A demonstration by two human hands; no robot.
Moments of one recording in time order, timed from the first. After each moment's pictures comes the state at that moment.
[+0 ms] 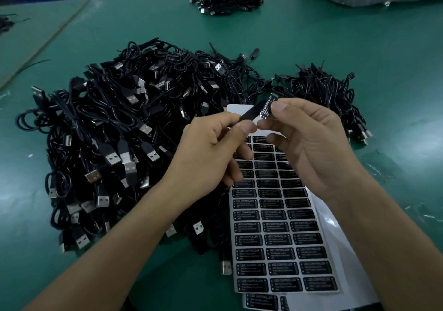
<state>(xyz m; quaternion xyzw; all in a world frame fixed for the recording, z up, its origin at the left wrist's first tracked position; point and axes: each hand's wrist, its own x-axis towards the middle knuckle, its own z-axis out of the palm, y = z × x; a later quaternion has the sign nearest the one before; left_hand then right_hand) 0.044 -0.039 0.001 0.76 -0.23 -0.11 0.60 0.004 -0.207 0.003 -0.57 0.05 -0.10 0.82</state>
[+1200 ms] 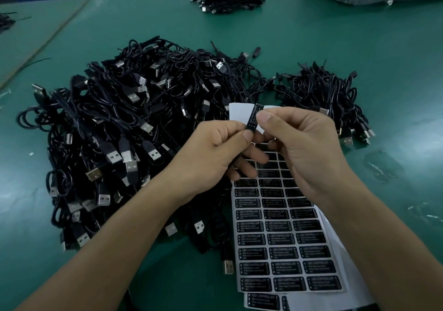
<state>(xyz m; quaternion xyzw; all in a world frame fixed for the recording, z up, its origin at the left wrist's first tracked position) 0.045 -0.038 0.006 0.73 -0.21 -0.25 0.61 0.005 -0.196 -0.007 -0.64 0.07 -0.13 0.75</state>
